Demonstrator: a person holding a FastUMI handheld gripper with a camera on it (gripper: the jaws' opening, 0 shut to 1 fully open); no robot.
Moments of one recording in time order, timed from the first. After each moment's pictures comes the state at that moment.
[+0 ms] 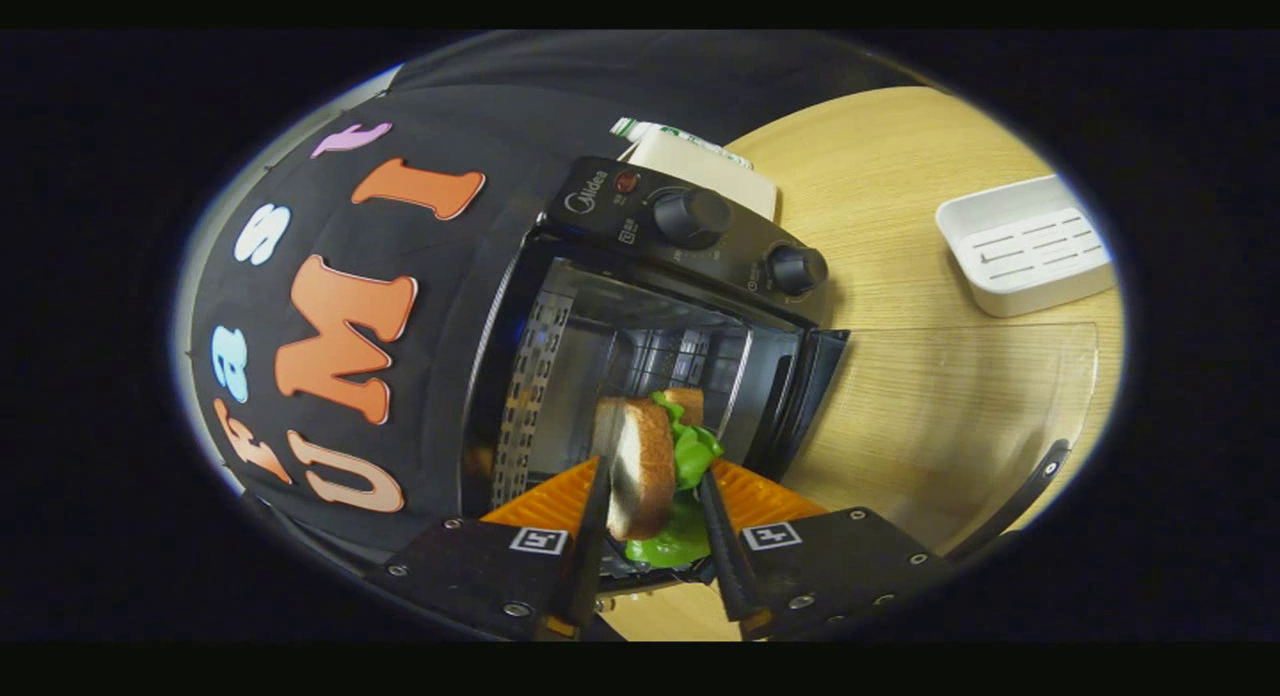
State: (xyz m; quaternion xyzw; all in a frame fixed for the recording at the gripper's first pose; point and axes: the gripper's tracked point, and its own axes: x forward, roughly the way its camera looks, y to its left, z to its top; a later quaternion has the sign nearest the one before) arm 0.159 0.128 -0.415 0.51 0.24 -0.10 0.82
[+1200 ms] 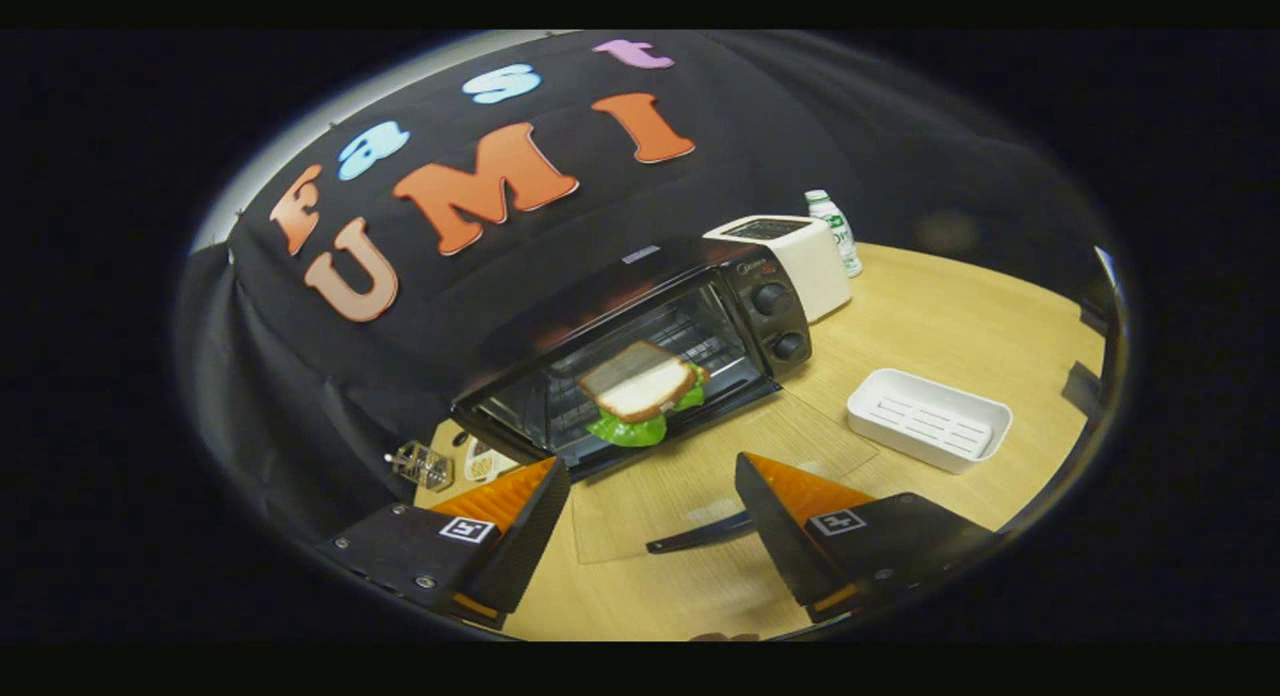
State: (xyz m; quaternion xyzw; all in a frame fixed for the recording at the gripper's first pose) arm -0.006 0.101 -0.361 0.12 0.29 0.01 0.95
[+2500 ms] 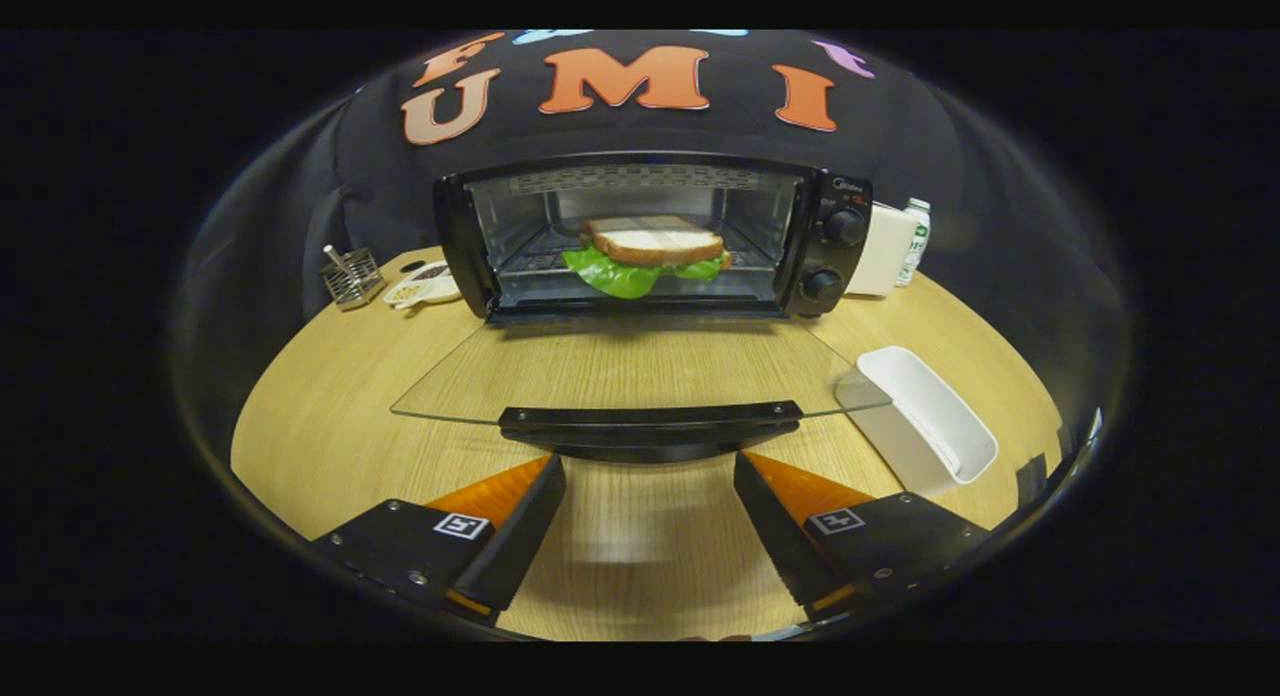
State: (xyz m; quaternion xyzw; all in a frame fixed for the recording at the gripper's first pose) arm -0.025 0.082 -0.456 -0.10 0.36 0.07 0.92
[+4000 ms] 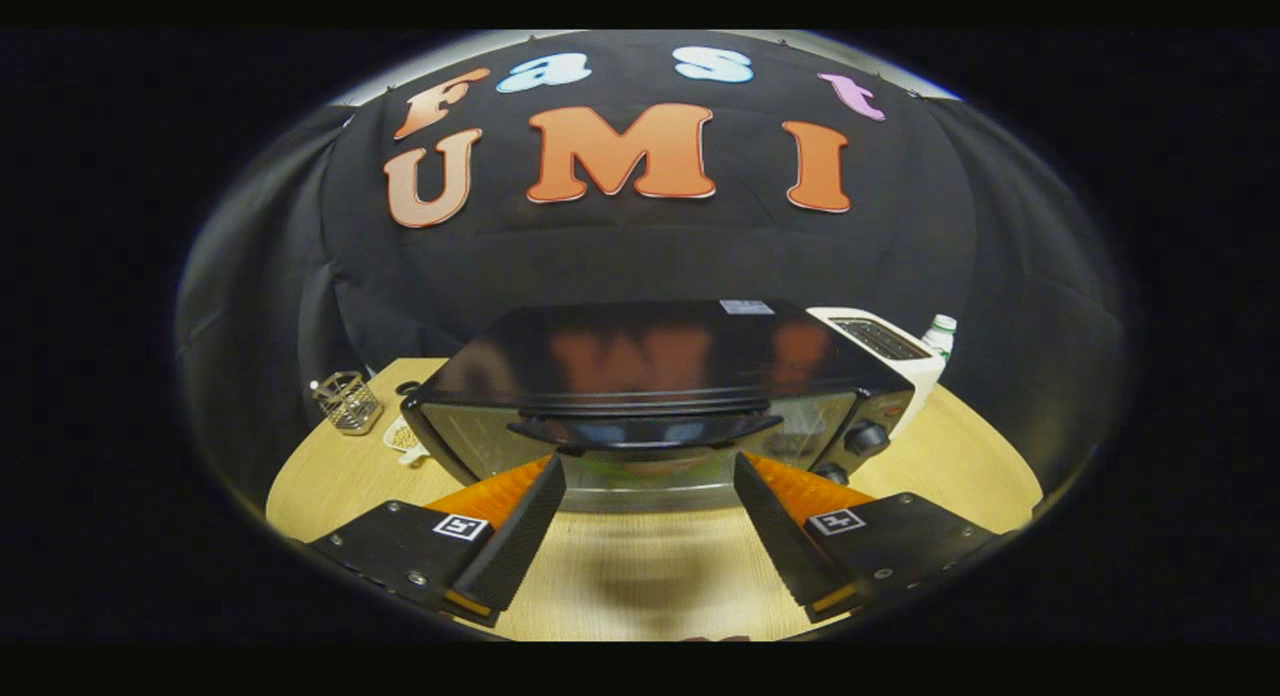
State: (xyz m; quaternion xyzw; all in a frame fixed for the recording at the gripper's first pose) arm 0.114 0.133 -0.341 -0.09 0.25 0.09 0.96
